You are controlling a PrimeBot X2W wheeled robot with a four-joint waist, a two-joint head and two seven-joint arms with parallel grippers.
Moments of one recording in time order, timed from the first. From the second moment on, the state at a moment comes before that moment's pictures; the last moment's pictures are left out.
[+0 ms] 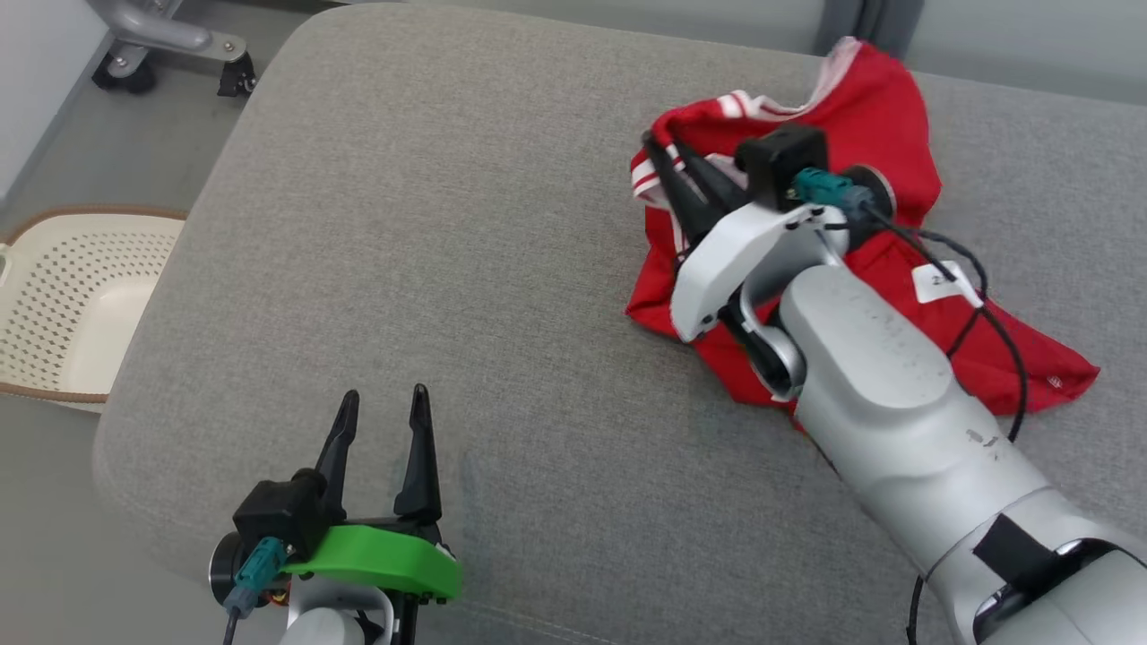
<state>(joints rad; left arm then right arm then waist) -0.10 0.05 -0.26 0.21 -0.39 0.04 -0.26 -0.89 -0.05 0.53 0.81 0.39 0.13 -0.21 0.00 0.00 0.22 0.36</state>
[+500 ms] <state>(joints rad) -0.07 0.05 -0.25 0.20 -0.41 0.05 -0.26 -0.81 -0.05 1.02 0.74 0.66 0.13 -0.16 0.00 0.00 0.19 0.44</state>
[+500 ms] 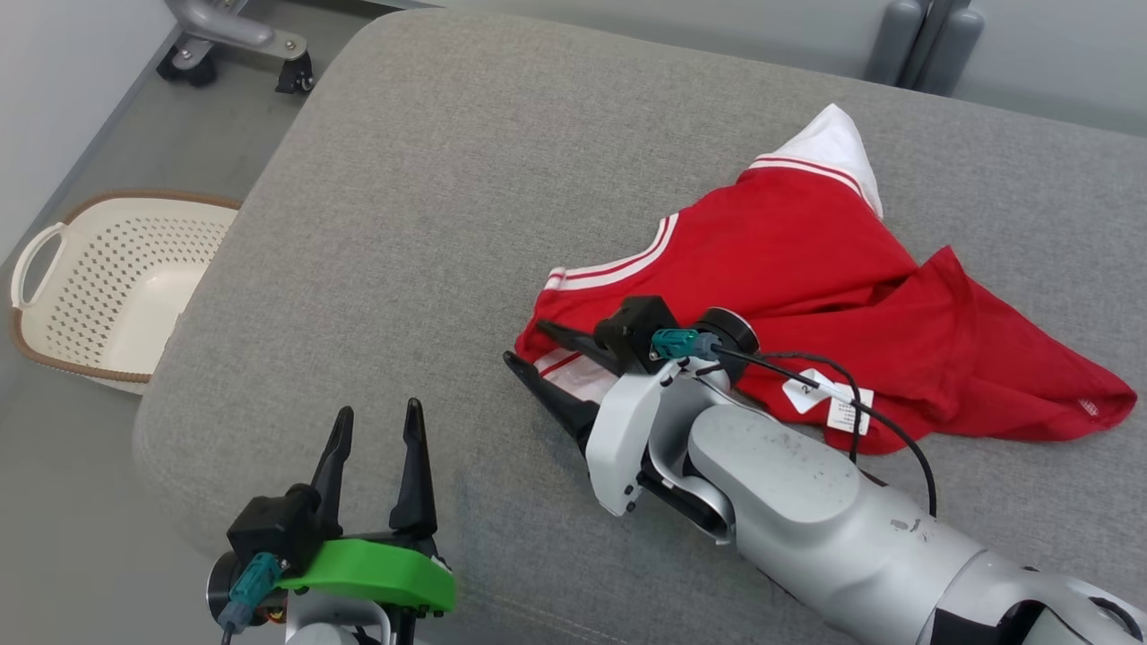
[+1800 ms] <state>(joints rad) -0.07 0.05 -0.22 0.21 -0.37 0.02 -0.26 -0.70 -0.11 0.51 1.07 0.48 0.13 -0.26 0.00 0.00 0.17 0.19</state>
